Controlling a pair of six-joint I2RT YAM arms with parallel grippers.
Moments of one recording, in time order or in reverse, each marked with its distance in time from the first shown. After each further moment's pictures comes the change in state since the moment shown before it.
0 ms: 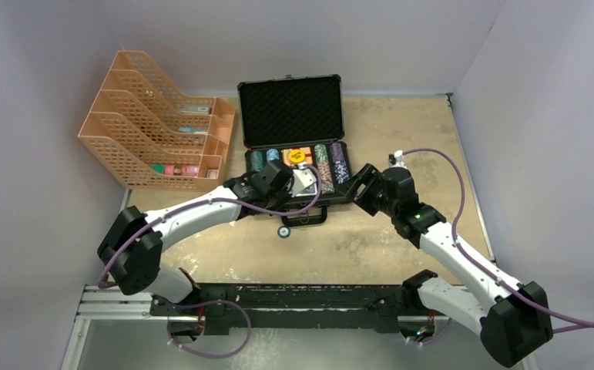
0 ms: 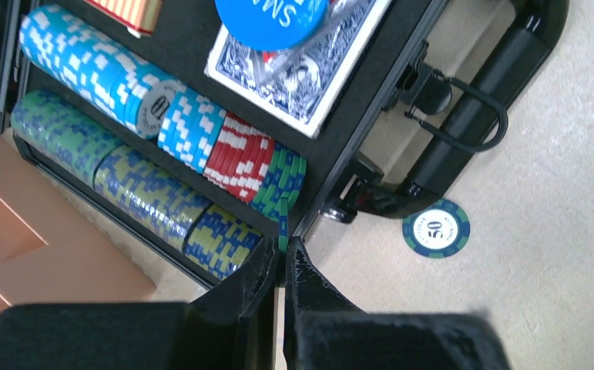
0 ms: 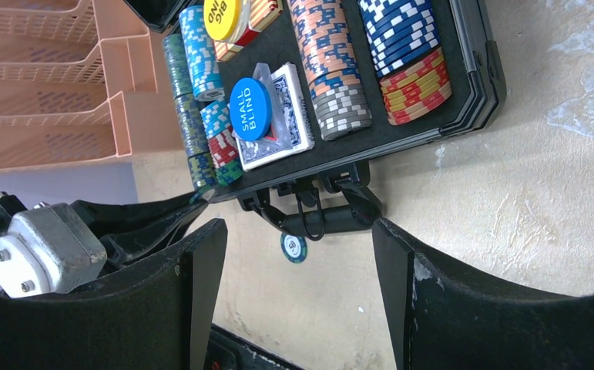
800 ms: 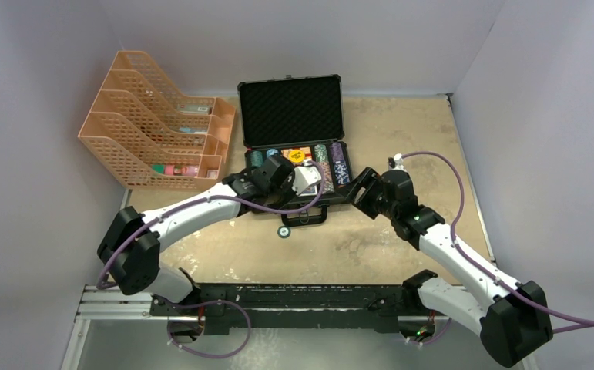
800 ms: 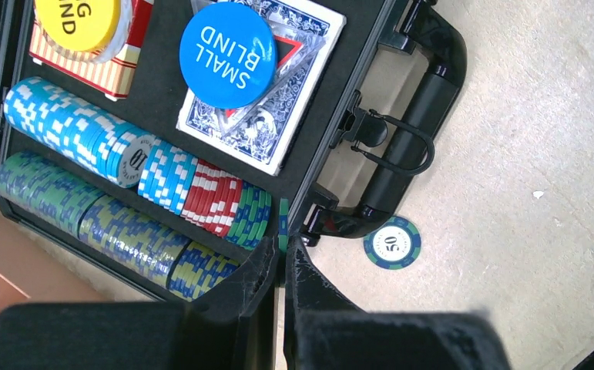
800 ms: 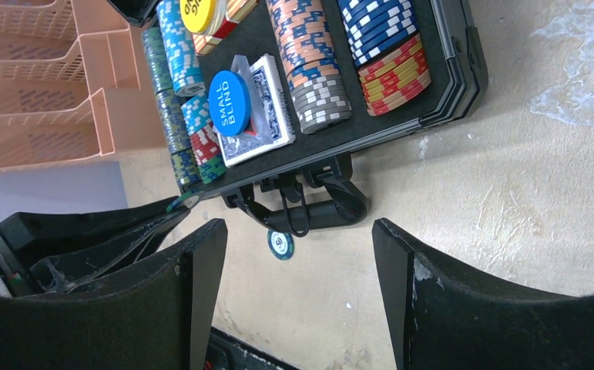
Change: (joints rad) left arm 0.006 0.010 0.060 0.000 0.133 0.017; right arm -0.002 -0.001 -0.030 0.003 0.000 0.000
